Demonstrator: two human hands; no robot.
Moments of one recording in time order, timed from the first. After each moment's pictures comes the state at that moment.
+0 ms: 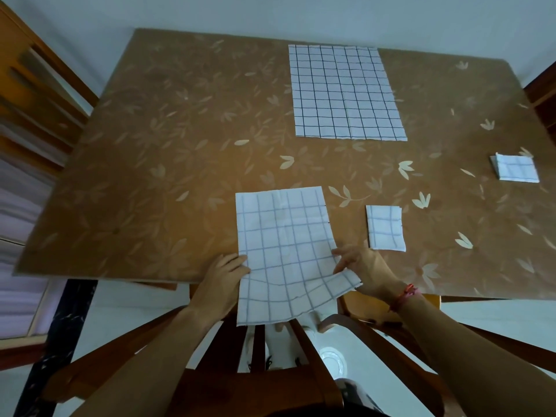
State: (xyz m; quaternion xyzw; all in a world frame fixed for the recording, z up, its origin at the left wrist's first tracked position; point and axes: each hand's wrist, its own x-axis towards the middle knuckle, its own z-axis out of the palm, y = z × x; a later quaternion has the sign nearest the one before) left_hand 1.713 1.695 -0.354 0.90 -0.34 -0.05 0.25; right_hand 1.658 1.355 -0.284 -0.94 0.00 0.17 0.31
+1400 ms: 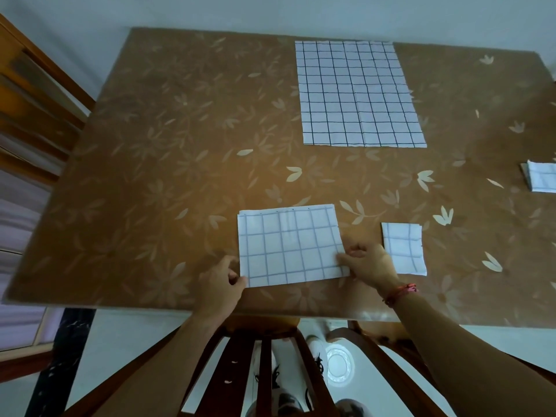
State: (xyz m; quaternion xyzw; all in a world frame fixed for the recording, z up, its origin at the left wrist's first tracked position) left_hand 1.757 1.667 -0.327 0.93 0.01 -0.18 0.32; right_hand 1.727 1.357 -0.310 -0.83 0.34 0.18 0.41
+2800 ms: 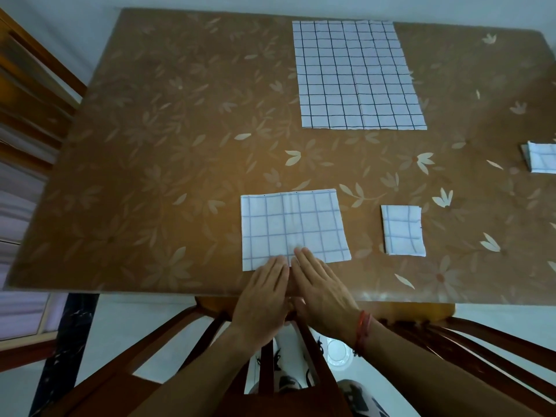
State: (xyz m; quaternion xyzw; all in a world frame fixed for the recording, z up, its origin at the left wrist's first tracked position) left_hand 1.686 1.624 -0.338 0.92 -0.35 -0.06 0.13; right_hand 1.657 1.457 -0.323 -0.99 -0.12 0.05 0.10
